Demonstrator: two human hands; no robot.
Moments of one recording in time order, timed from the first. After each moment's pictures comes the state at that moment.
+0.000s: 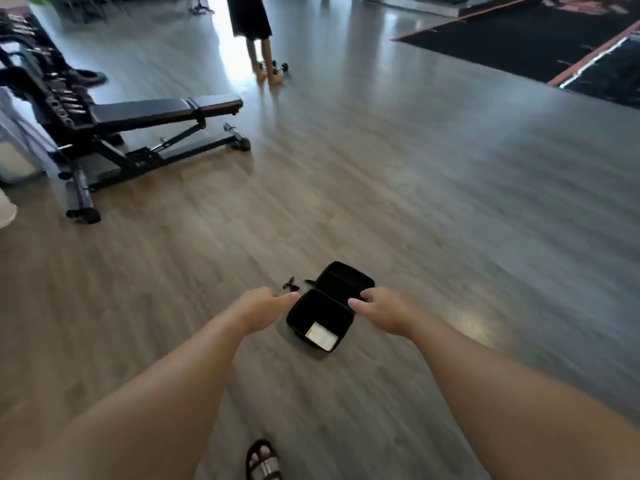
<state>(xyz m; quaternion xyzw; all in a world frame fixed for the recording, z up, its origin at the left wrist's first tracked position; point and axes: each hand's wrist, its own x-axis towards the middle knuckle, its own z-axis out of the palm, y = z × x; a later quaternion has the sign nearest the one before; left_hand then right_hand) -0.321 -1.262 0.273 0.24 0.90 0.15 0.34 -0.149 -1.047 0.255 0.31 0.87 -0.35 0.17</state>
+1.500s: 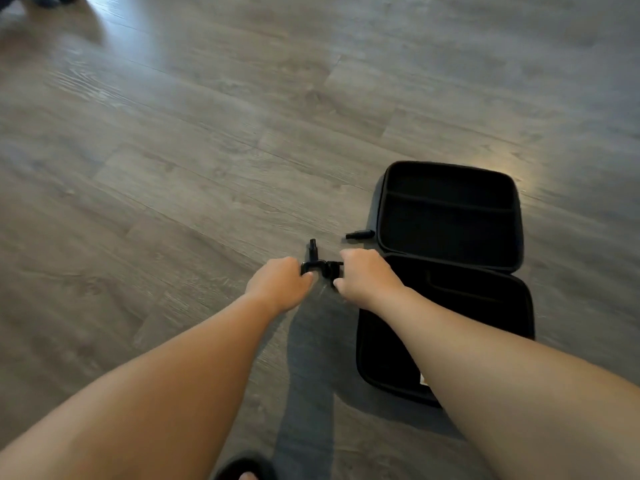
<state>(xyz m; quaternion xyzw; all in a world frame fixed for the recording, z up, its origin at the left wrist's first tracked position) -0.769 -1.050 -0.441 0.44 0.84 -0.03 0.33 -0.621 -0.961 -0.431 0.46 0.81 -0.33 0.15</state>
